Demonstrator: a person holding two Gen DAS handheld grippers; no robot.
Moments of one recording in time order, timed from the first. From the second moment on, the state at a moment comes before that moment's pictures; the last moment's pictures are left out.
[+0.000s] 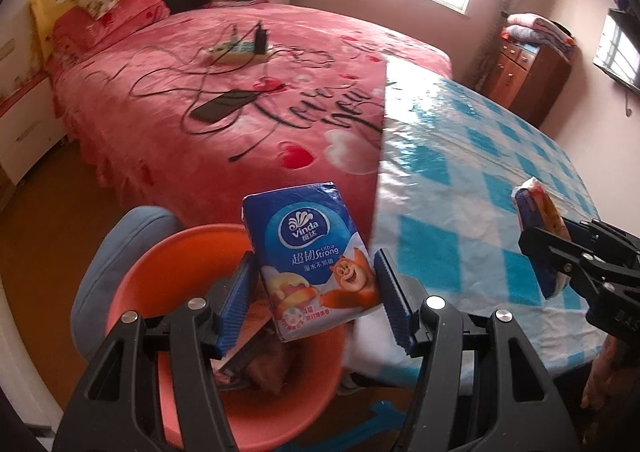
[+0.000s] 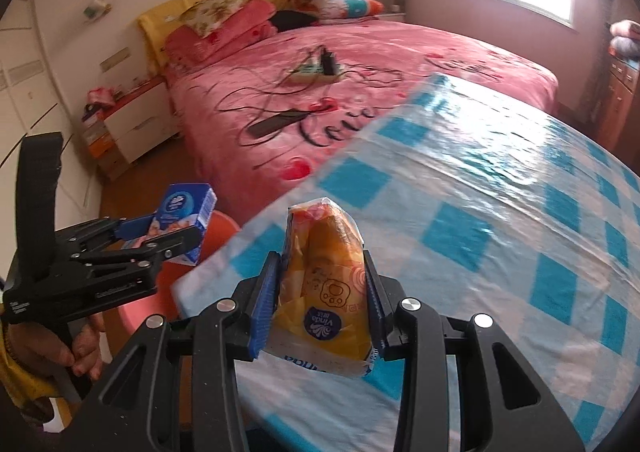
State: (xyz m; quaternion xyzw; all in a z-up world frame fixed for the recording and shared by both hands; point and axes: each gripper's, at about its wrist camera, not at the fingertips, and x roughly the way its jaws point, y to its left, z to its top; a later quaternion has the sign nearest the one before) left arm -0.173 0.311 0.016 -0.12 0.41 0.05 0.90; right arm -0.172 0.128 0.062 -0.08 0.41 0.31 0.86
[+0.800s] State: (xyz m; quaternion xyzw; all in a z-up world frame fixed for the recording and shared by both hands) left arm -0.211 0.373 -0.039 -0.16 0.46 0.11 0.87; right arm -0.212 0.239 0.032 -0.16 0.42 0.41 0.80
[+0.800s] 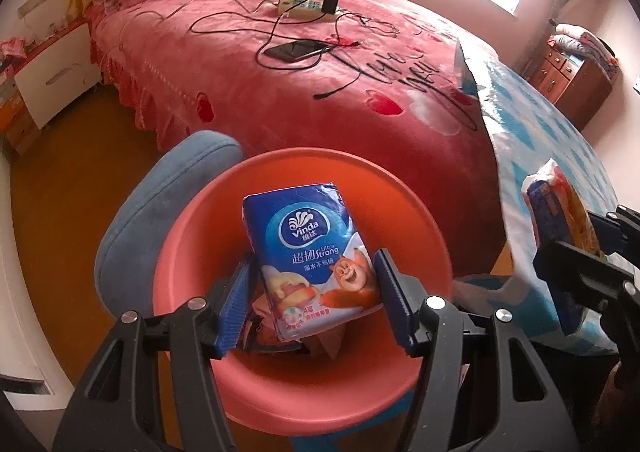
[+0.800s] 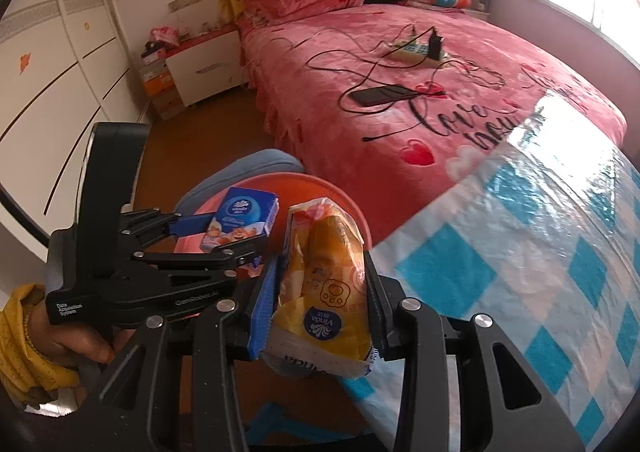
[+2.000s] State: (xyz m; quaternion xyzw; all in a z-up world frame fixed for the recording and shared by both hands) left arm -0.189 0.361 0.008 -0.10 0.39 0.16 0.90; right arm -0.159 0.141 0.048 -0.01 0.41 0.31 0.86
